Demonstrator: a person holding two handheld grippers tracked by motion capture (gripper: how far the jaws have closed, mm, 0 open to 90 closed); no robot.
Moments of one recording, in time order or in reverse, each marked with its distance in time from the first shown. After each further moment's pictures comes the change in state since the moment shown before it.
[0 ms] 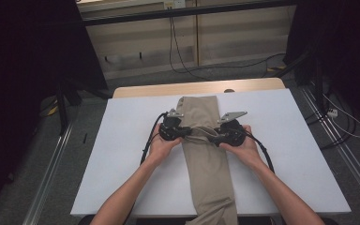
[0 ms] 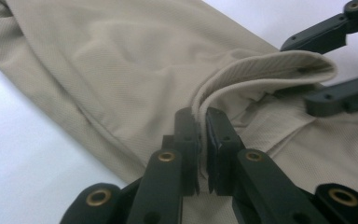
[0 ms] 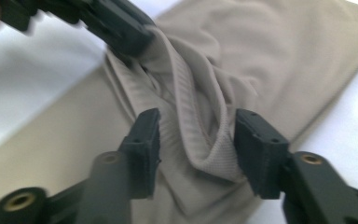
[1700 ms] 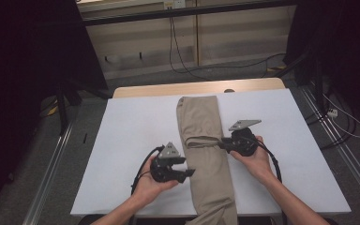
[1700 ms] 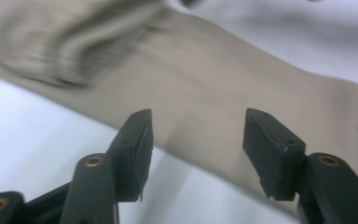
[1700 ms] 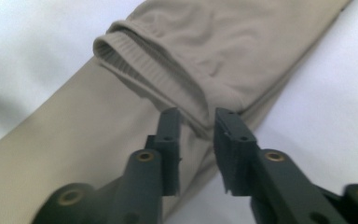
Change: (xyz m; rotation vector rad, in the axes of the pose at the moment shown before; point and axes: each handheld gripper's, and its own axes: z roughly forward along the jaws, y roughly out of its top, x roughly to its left) left arm -0.078 -0.056 -0.071 0.019 -0.092 0.119; right arm 0.013 -0.021 -0.037 0.028 -0.036 0.076
